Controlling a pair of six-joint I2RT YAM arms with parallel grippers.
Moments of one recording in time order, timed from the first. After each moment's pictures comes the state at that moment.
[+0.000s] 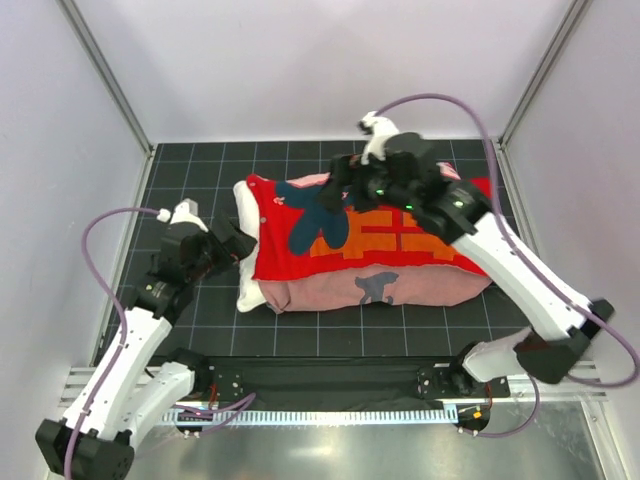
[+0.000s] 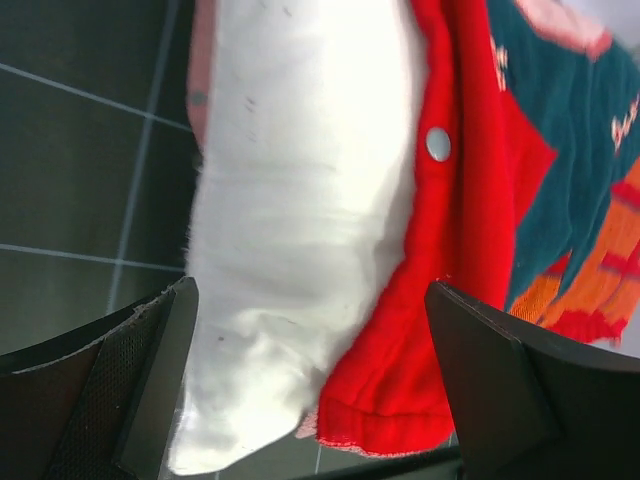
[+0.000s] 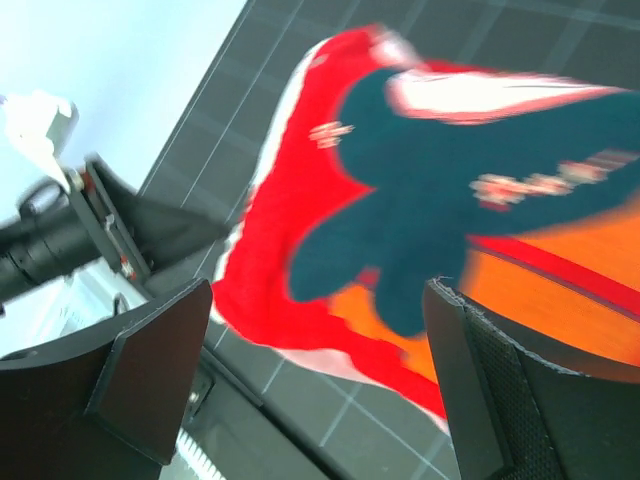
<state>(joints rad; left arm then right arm) -0.33 0.82 0.77 -0.52 -0.01 -0.76 0.67 1.32 1.61 -0.68 -0.07 0.43</state>
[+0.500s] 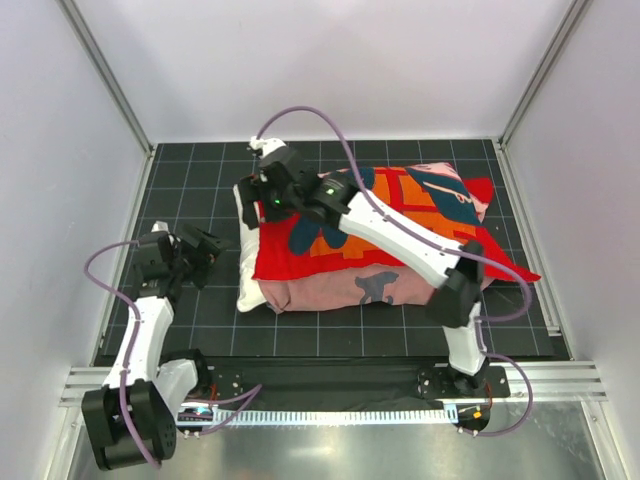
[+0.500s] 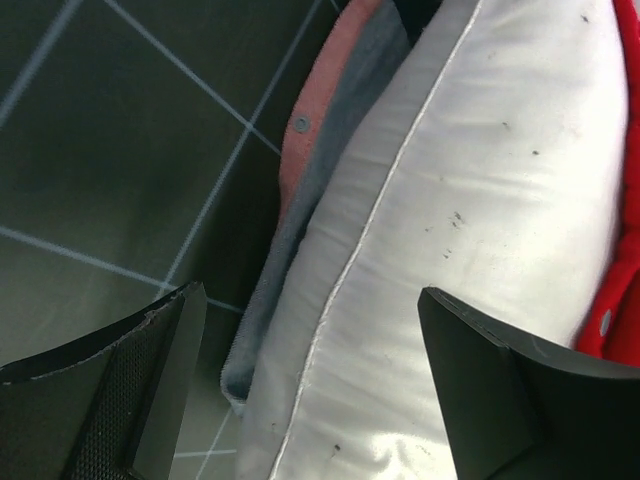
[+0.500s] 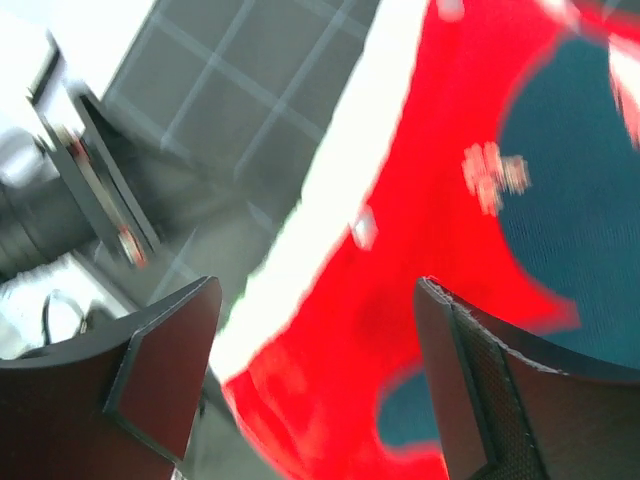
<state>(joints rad) 0.16 0.90 0.54 -0.30 0.34 -0.89 0.96 1.92 2.02 -0.73 0.07 0.43</state>
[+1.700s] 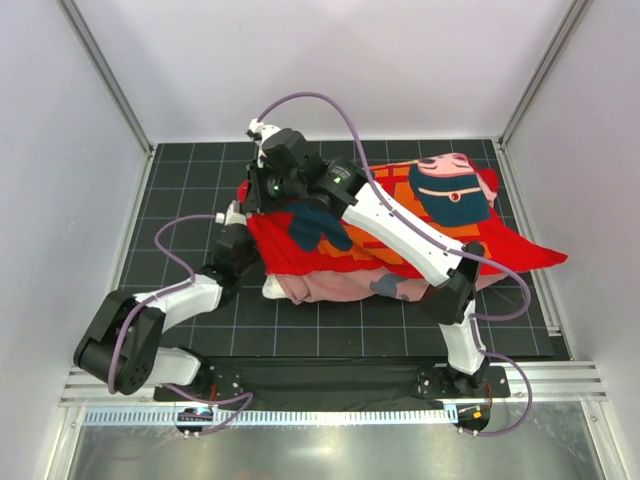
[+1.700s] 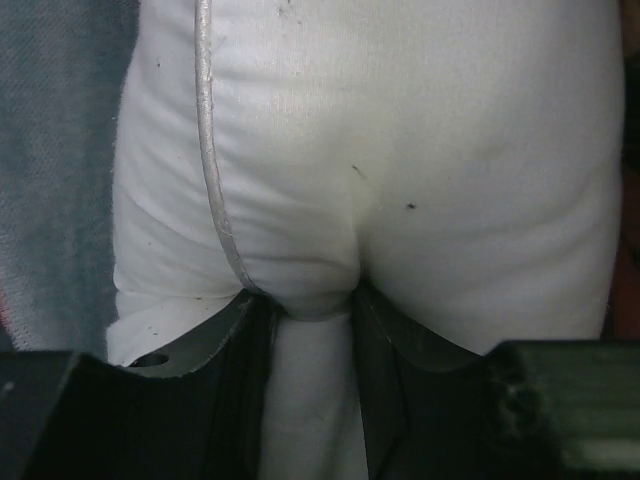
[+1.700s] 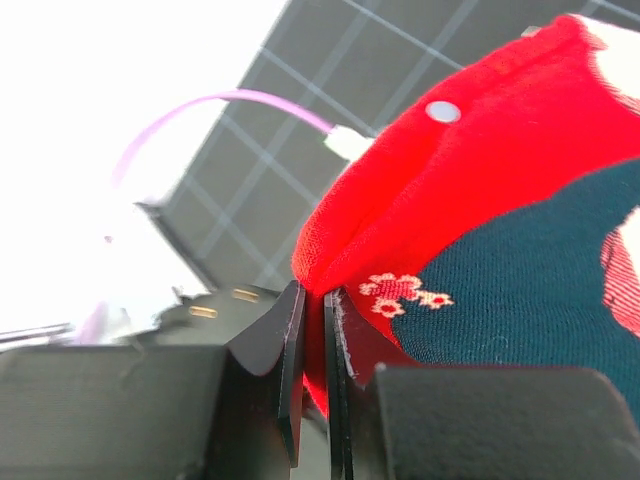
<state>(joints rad) -0.45 1.34 0.50 0.52 0.10 -1.16 0.97 2.03 2.30 -0.81 -0.05 0.50</state>
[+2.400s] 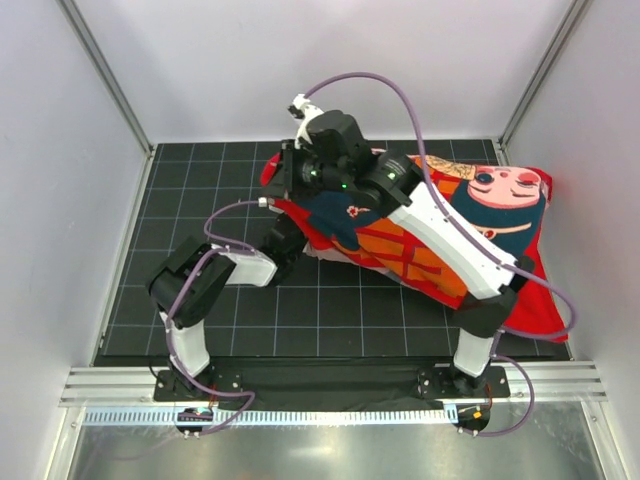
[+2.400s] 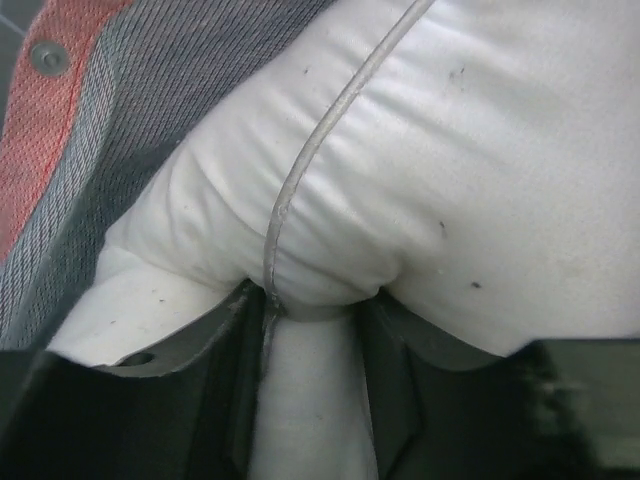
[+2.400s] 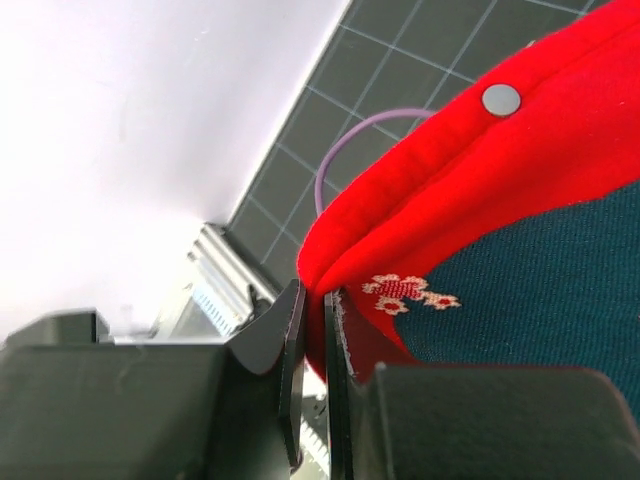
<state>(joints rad) -0.69 1.86 0.84 0.98 -0.29 -1.25 0.93 1.83 2.25 -0.85 -0.08 0.63</state>
